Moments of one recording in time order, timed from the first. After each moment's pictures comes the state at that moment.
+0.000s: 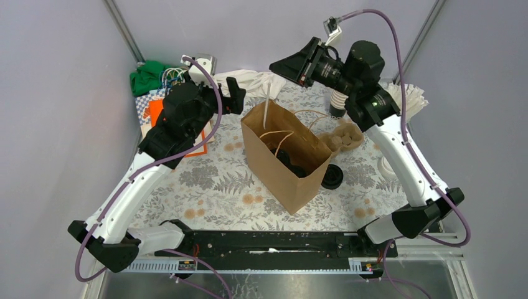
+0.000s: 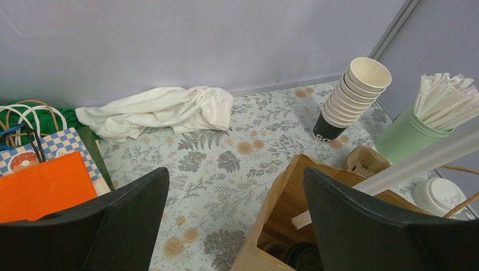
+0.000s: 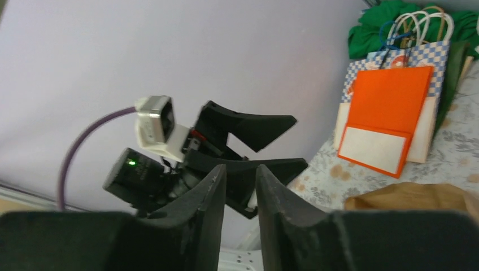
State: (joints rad) left arm -0.59 1.16 1.43 -0.36 -0.22 -0.18; right arm 0.50 1.48 1.80 -0.21 -0.54 1.00
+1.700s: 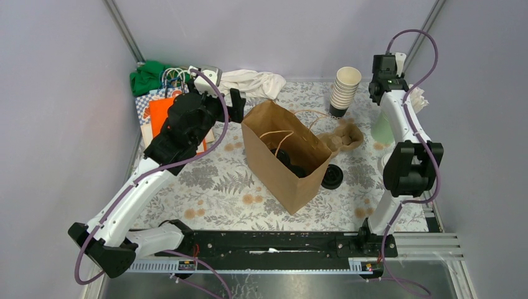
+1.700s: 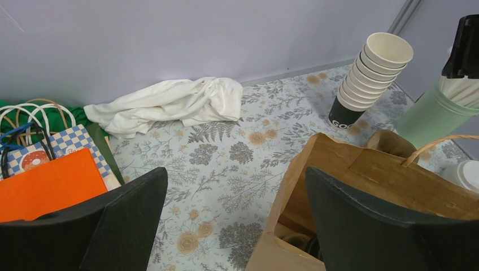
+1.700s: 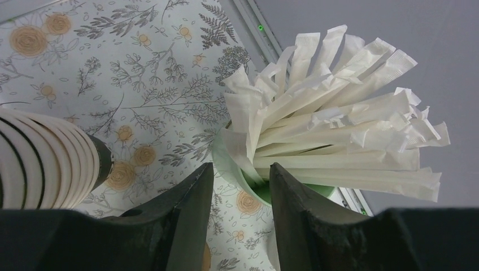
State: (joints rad) left arm -0.59 1.11 1.28 -0.27 -0.22 -0.11; right arm -0.02 1.82 1.69 -0.60 0.55 0.15
